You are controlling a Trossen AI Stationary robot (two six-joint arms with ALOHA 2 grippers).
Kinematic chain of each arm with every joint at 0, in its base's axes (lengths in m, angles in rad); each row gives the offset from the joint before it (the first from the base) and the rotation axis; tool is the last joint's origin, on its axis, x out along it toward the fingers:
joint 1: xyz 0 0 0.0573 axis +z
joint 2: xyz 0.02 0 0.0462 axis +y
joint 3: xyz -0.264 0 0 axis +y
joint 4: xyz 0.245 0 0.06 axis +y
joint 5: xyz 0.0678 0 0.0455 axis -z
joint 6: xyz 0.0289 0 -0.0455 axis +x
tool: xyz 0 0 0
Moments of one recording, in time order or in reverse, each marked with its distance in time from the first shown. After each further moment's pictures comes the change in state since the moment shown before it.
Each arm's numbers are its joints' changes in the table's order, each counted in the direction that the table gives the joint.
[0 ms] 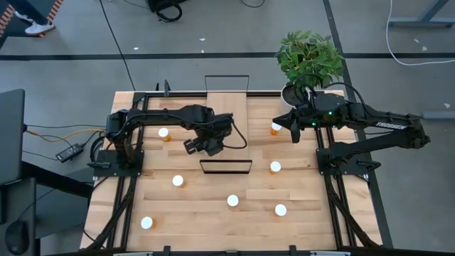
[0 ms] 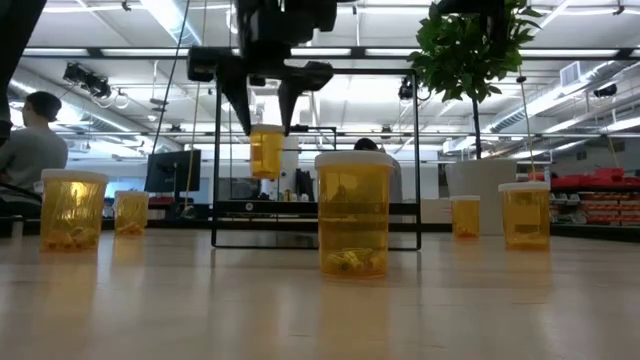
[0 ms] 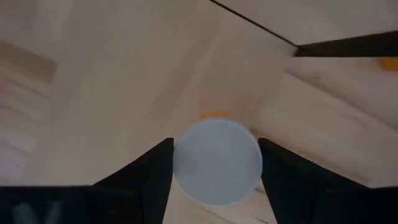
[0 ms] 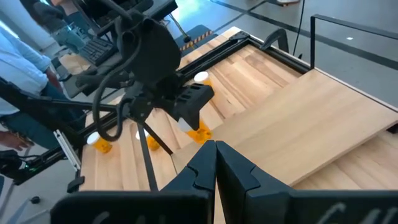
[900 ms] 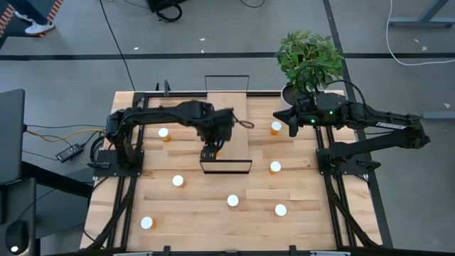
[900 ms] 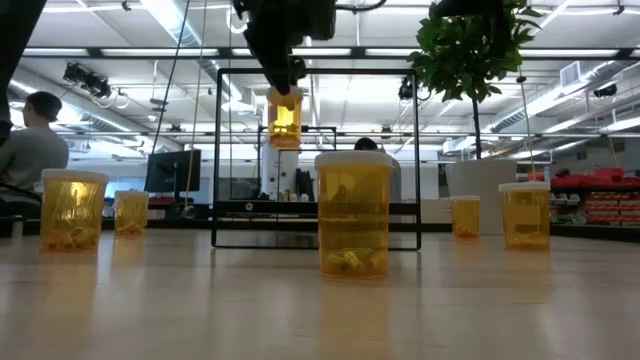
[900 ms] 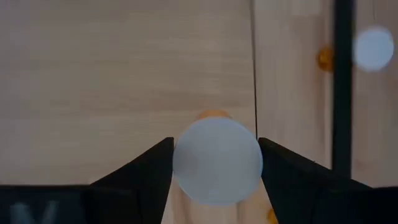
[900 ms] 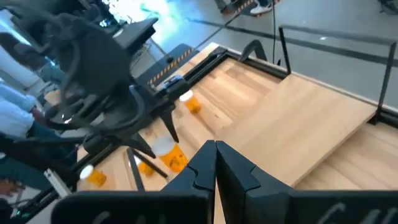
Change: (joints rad) left arm -0.010 0.000 -0.129 0.038 0.059 -1.064; right arm 0.000 0.000 0.000 -0.024 0.106 0.122
